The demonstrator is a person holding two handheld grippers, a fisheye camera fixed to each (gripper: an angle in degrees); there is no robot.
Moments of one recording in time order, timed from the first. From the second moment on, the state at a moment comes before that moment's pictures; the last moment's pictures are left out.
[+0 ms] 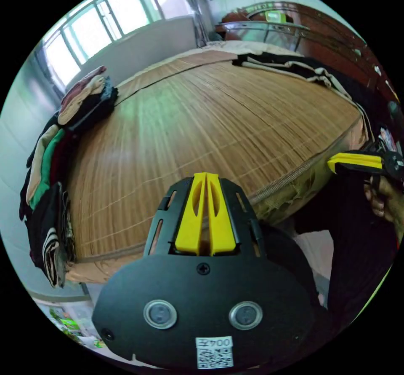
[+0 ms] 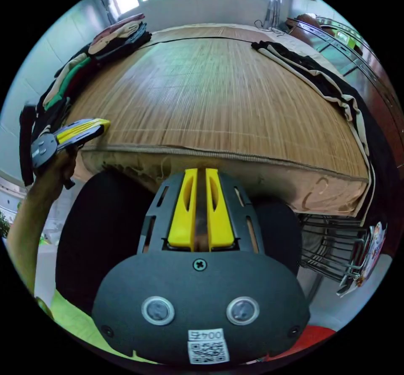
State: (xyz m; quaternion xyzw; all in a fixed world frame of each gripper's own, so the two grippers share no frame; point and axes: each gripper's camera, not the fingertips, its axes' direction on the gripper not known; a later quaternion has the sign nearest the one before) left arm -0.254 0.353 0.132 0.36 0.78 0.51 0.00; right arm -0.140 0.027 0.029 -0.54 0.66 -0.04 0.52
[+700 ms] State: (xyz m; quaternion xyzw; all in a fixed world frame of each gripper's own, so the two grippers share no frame) left arm -0.084 0.318 0.126 0.08 0.87 0.49 0.01; right arm -0.185 -0.163 -0.260 -0.22 0.64 0.03 0.73
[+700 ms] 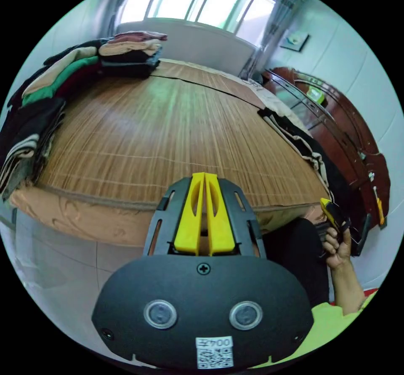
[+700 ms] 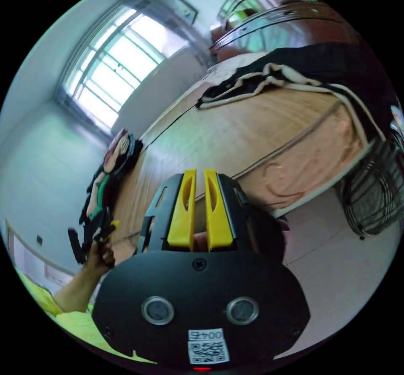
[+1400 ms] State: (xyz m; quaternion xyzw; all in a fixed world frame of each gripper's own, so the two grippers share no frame) left arm 0.108 0.247 0.196 -0.11 0.80 0.54 0.23; right arm -0.157 -0.466 -0.588 0.24 0.66 0.23 0.68
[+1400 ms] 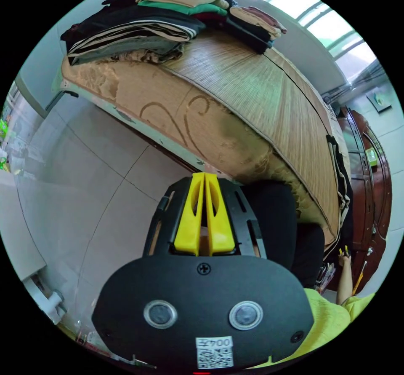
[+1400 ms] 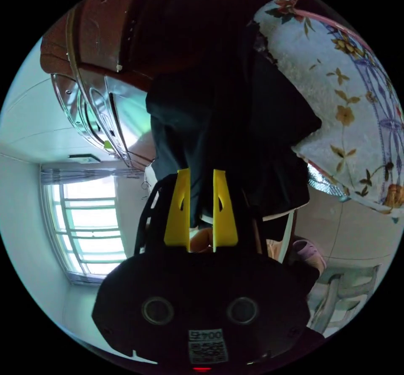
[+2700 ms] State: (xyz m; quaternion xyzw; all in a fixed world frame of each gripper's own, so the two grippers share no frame) left arm 0.187 0.155 0.159 -0.21 0.79 0.54 0.19; right arm -0.042 -0.383 -0.168 -0.33 0.45 0.01 0.83
